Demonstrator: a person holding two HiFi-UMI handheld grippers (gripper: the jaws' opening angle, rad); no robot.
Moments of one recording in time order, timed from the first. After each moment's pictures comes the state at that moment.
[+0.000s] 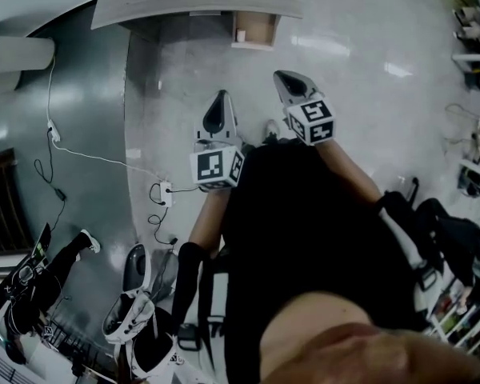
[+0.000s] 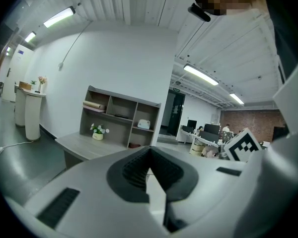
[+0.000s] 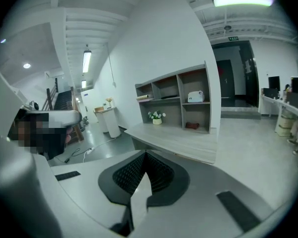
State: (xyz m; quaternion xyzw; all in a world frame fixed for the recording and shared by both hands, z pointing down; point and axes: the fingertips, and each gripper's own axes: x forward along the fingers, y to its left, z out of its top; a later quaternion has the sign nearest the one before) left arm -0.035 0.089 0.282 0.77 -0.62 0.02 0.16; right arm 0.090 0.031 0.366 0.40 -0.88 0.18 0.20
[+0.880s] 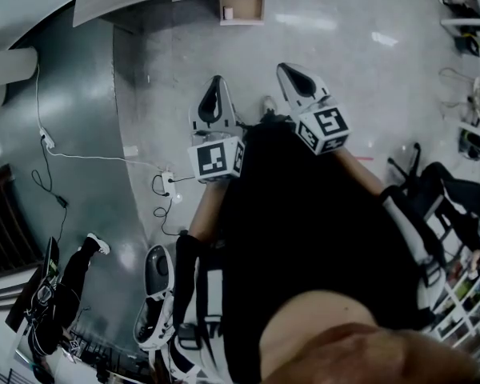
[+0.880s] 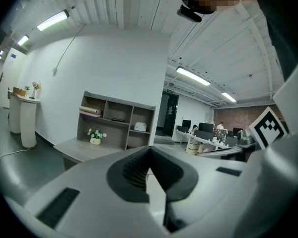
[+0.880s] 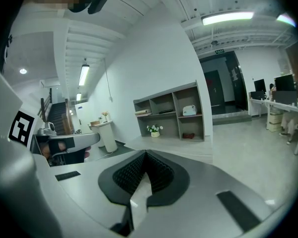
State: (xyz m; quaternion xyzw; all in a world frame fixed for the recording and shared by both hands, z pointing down) left arm -0.050 0.118 0.270 0.79 -0.59 0.03 0.12; right arm 0.082 0.100 0.301 0.45 -0.87 0.16 0.12
